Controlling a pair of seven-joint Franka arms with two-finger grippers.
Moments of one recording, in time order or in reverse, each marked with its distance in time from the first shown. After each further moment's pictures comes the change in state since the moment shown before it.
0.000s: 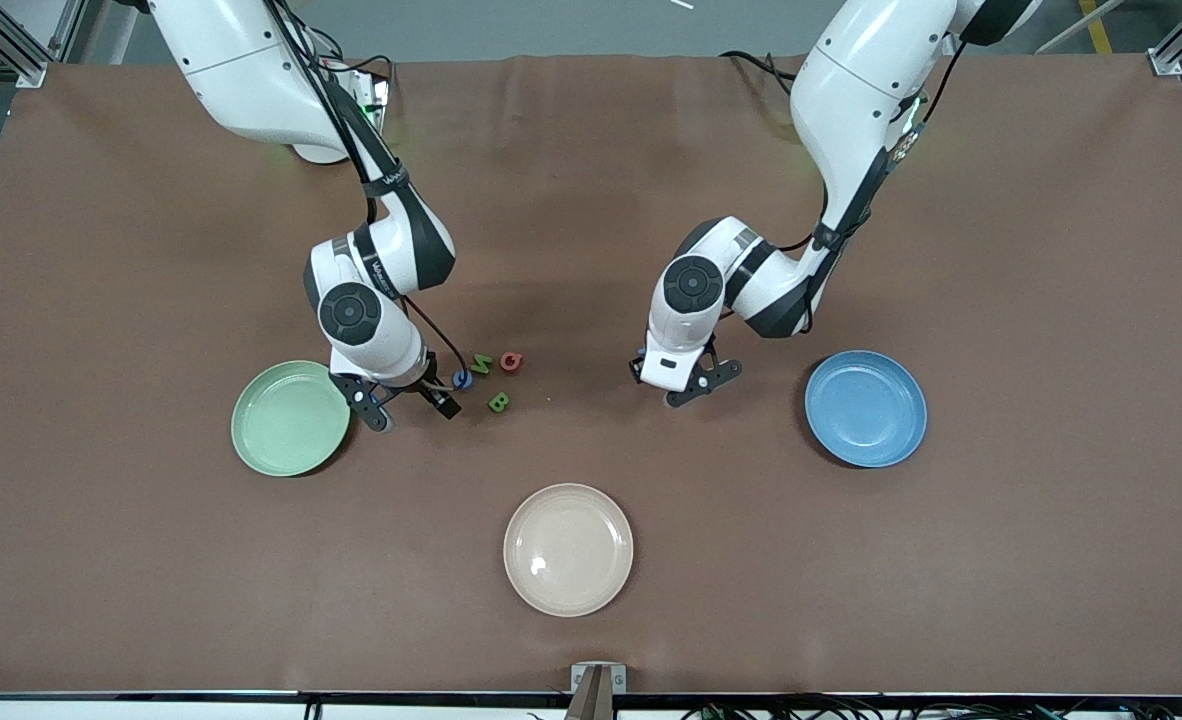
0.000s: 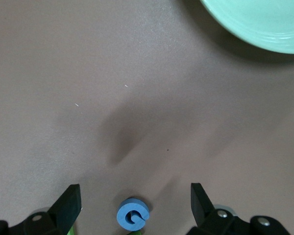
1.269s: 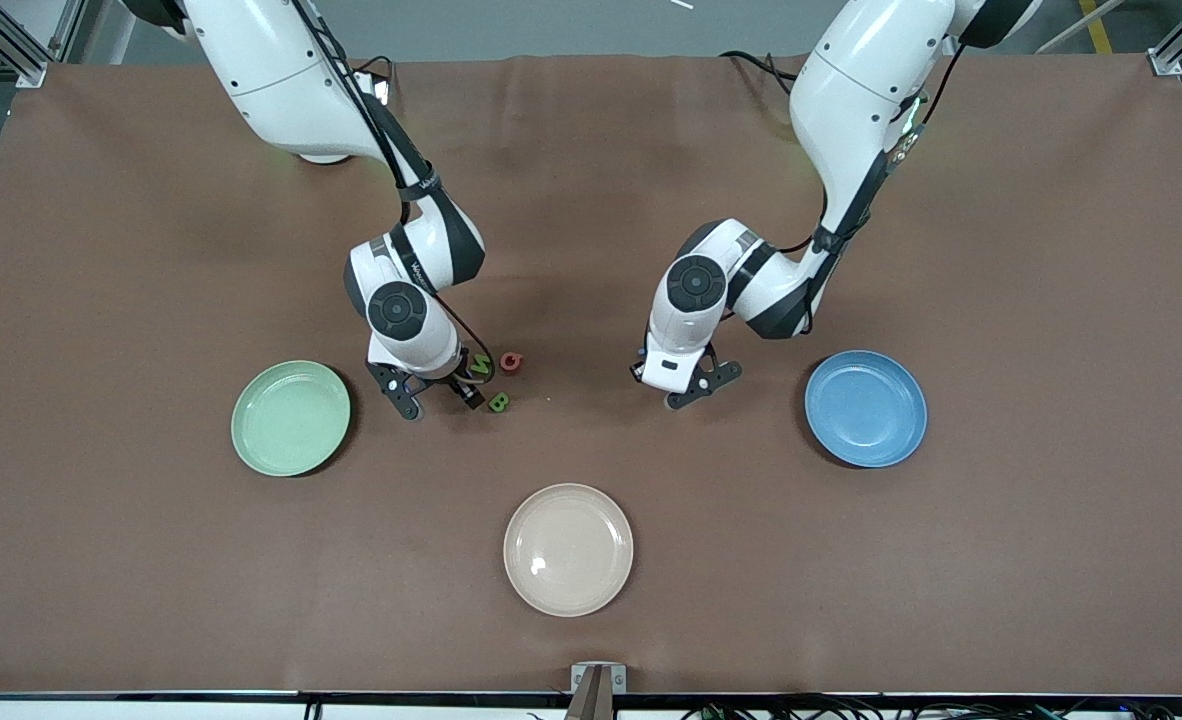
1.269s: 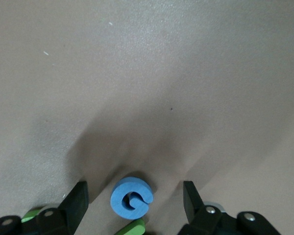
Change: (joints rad) left arm 0.000 0.007 0.003 -0.005 0.000 0.049 -0.015; right arm 0.069 0.068 0.005 0.001 0.000 0.048 0.135
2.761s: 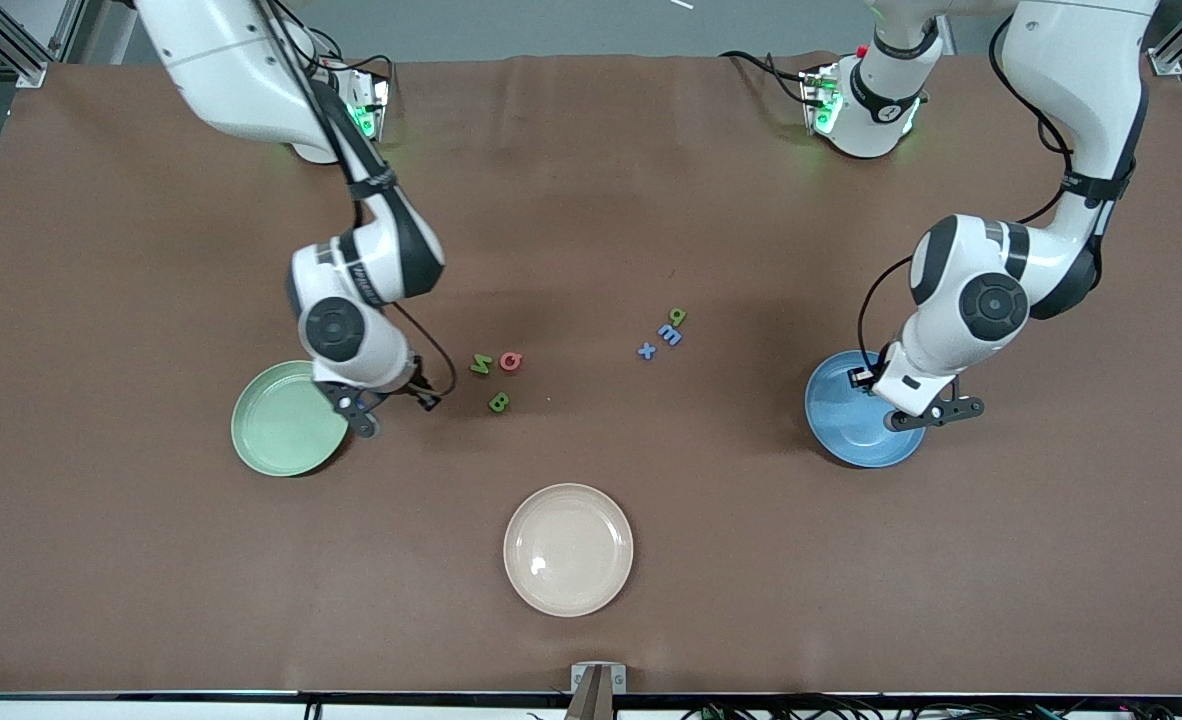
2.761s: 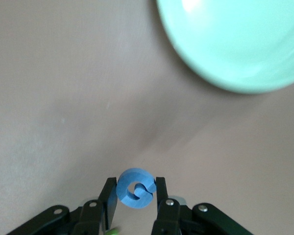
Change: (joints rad) left arm 0.527 -0.313 0.010 -0.303 0.021 -0.086 0.851; right arm -0.143 -0.120 -0.023 0.055 0.000 -0.245 -0.309
